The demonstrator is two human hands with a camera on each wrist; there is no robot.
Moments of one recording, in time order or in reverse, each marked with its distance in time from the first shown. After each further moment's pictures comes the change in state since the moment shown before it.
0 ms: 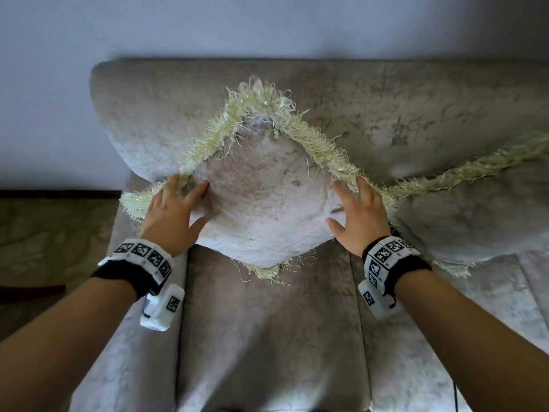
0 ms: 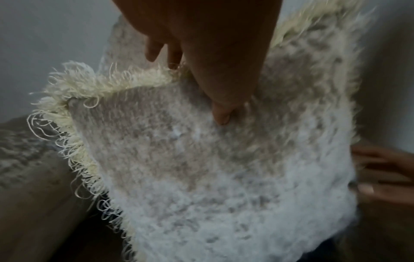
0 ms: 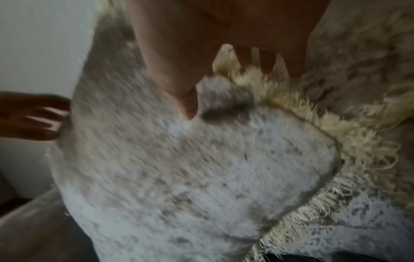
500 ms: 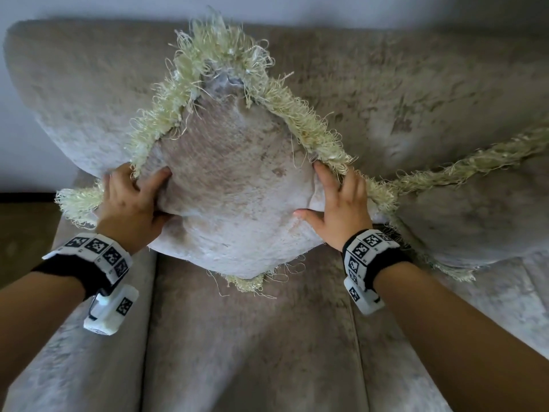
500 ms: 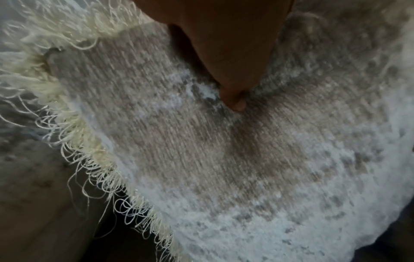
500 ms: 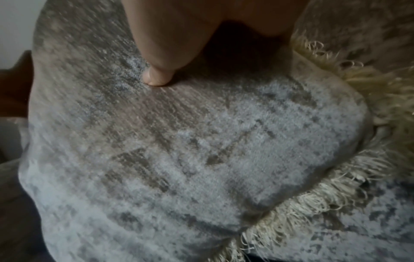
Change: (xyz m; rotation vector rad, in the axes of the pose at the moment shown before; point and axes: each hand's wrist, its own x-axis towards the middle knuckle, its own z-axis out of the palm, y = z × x) left_hand 0.046 -0.021 0.062 -0.040 0.301 0.133; right_hand 0.043 0.005 0.055 0.062 0.319 -0.155
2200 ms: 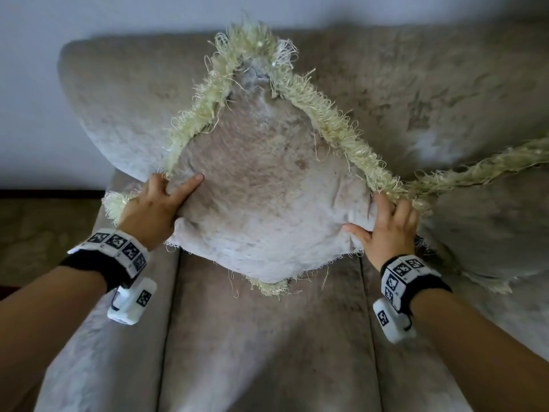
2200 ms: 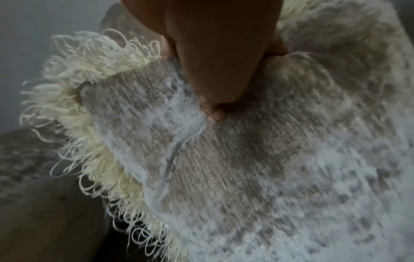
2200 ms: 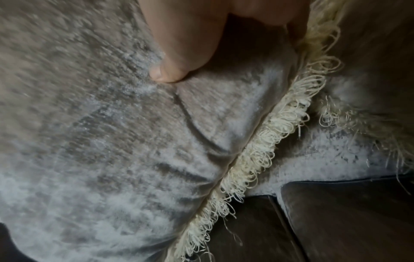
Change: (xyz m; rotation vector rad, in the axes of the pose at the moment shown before) left_hand -0.012 0.021 -0.022 0.201 -0.179 0.086; right_hand -0.049 0.062 0.011 0.073 0.032 0.237
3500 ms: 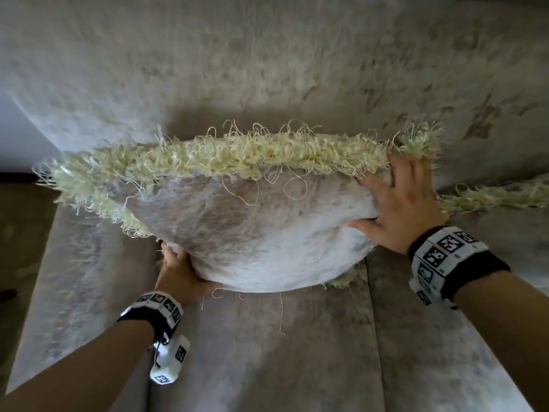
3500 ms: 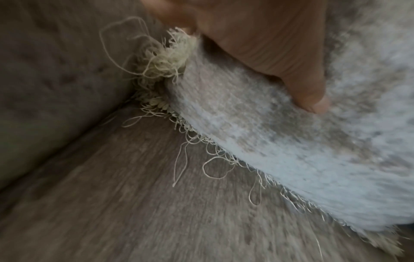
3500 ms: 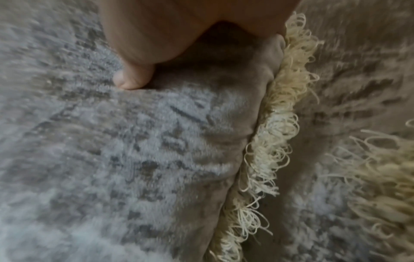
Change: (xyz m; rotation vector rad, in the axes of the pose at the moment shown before) left_hand -0.043 0.008 0.190 -0.716 -0.182 -0.445; right_hand 0.085 -0.055 -0.003 -0.213 -0.027 -0.592
